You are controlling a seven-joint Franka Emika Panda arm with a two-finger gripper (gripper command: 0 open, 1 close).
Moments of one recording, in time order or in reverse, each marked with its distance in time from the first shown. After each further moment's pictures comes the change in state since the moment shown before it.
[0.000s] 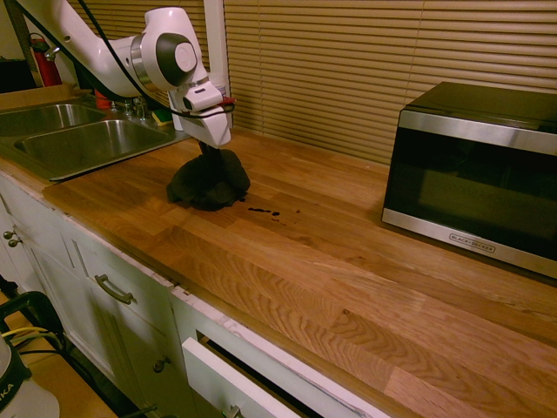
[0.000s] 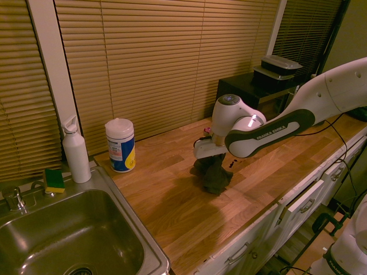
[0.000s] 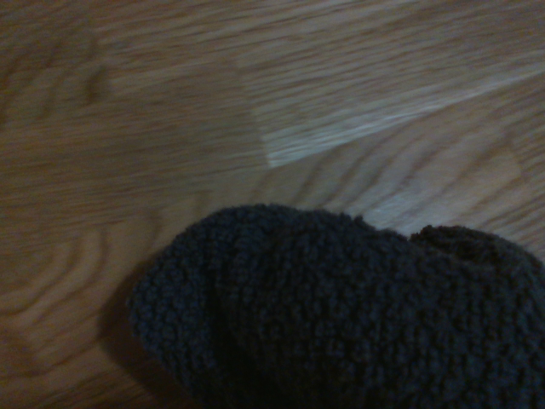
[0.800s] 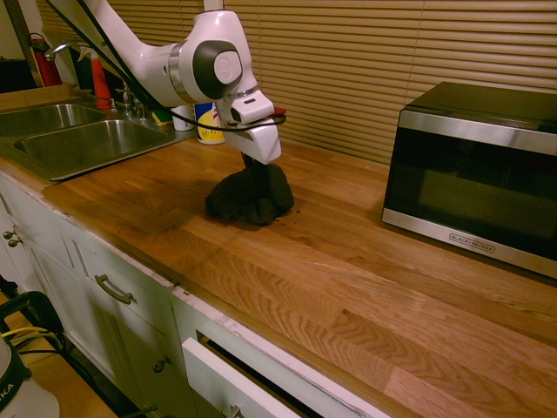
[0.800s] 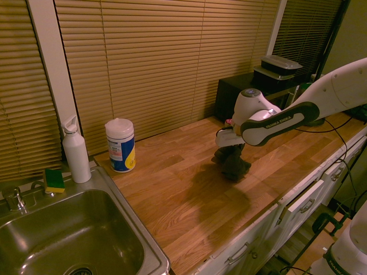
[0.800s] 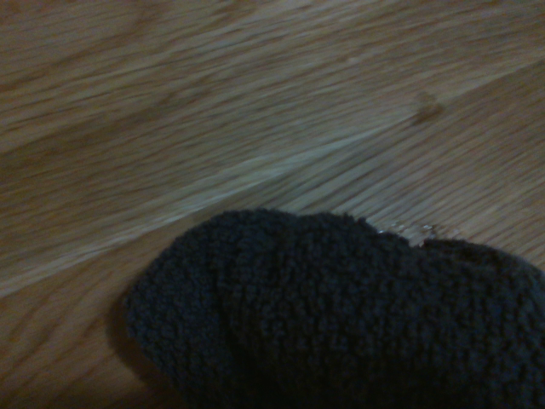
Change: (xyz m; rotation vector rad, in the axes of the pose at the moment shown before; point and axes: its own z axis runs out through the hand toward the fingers) arm 0.106 0.038 0.026 -0.014 0.011 0.075
